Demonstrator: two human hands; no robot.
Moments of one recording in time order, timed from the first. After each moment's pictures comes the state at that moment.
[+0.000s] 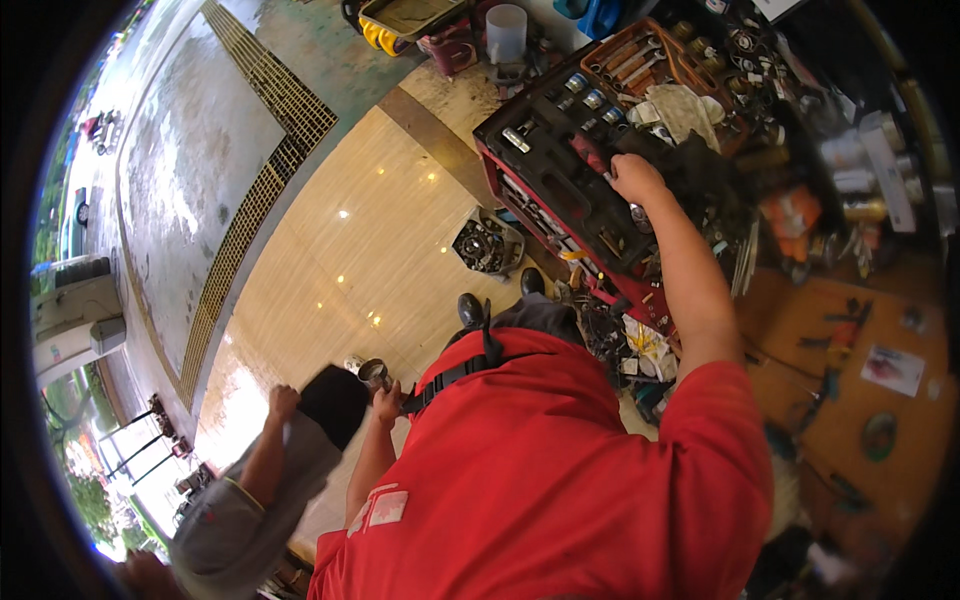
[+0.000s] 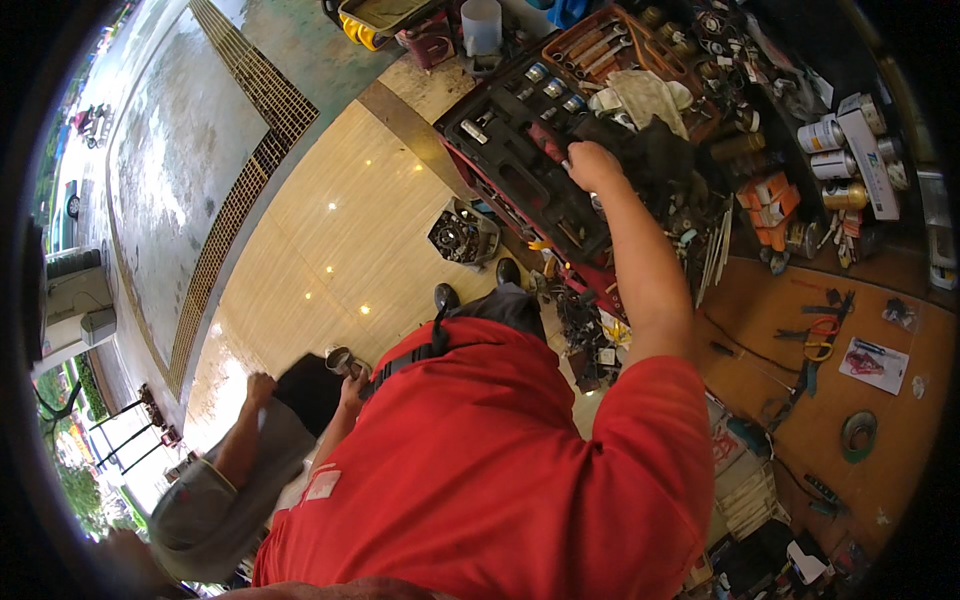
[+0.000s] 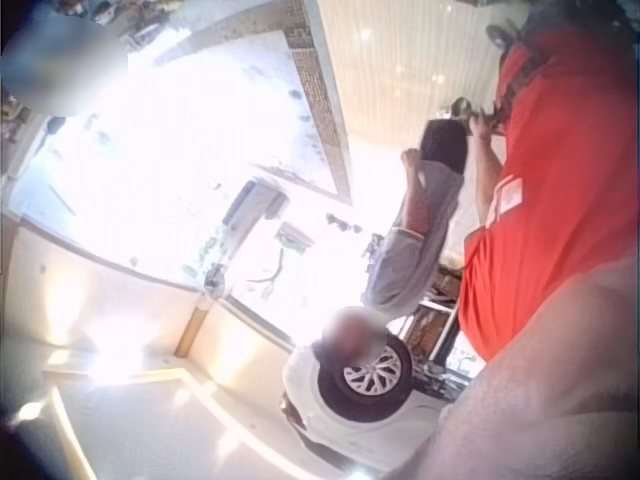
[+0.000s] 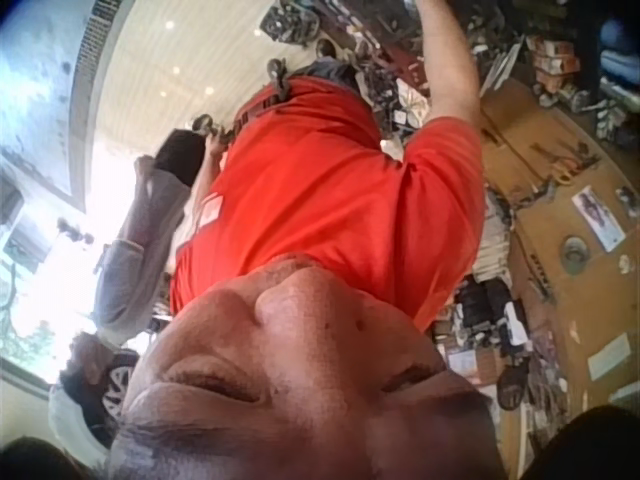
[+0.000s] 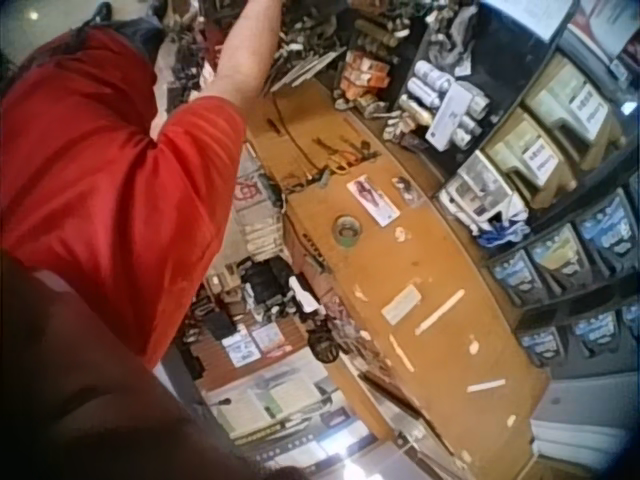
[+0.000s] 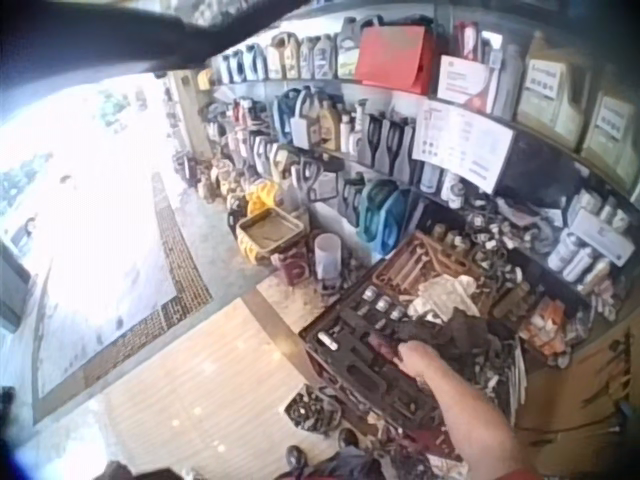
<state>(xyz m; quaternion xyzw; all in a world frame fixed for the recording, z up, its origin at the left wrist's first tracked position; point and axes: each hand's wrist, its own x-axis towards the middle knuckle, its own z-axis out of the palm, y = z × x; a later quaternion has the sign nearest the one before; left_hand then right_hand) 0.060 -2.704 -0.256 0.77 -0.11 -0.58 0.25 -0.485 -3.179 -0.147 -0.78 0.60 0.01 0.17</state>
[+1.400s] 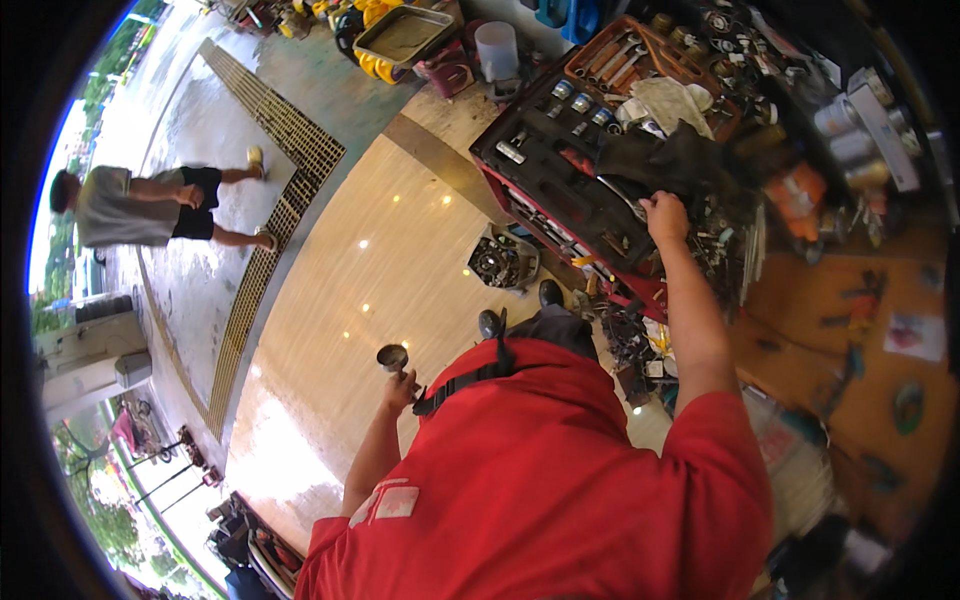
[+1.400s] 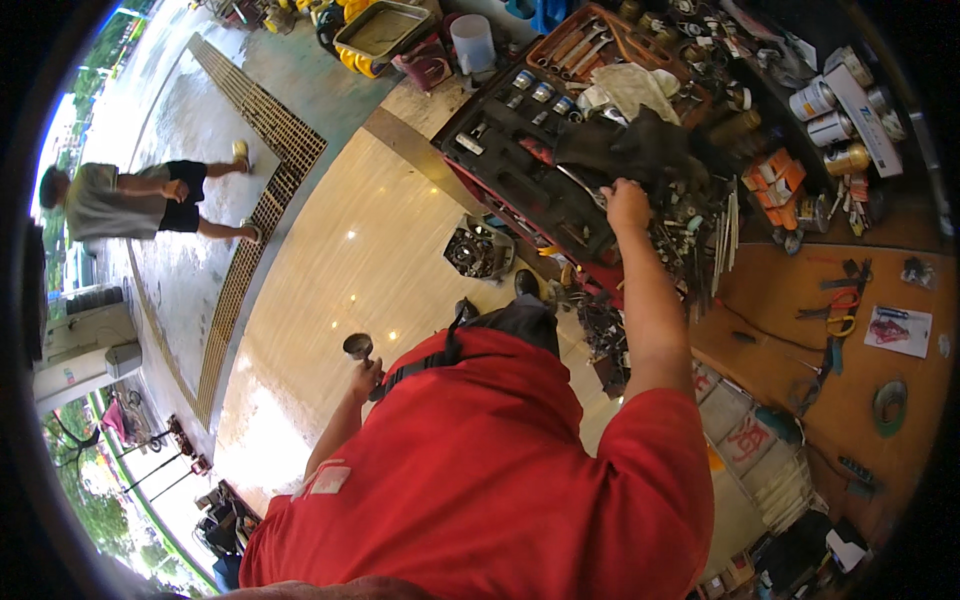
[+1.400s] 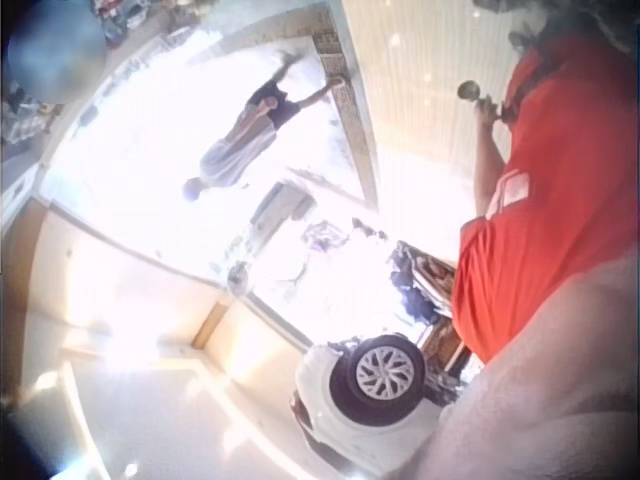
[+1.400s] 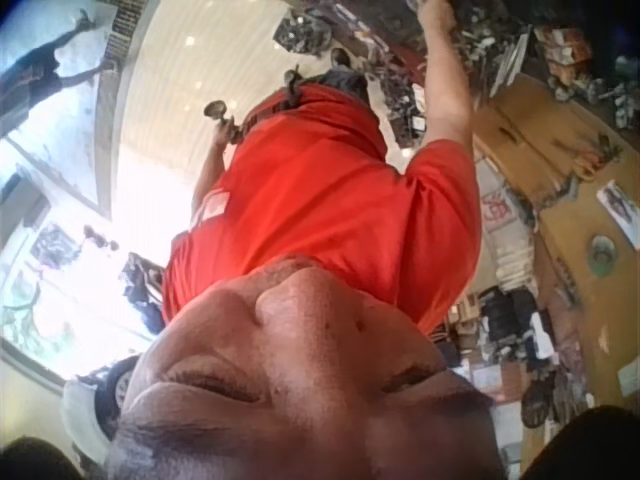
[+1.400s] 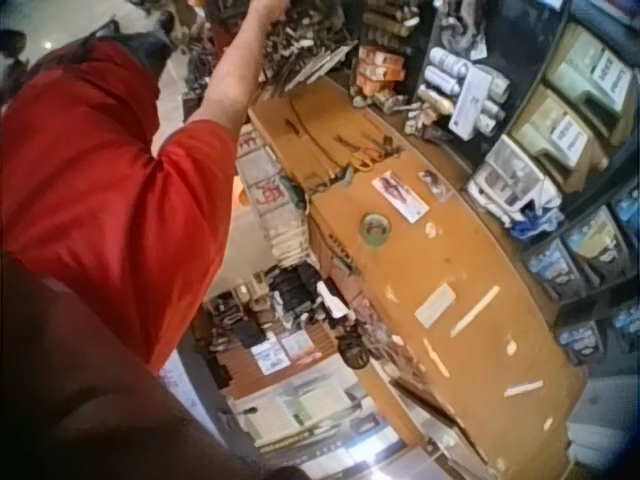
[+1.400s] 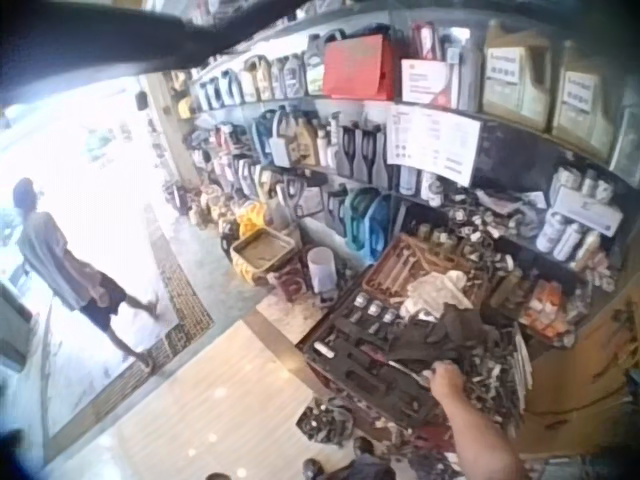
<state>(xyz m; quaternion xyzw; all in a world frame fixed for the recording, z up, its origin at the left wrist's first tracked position) 0.073 -2.792 -0.242 0.77 -0.27 -0.56 0.12 -0.526 -3.090 -0.177 -0.55 0.81 -0.13 0.13</state>
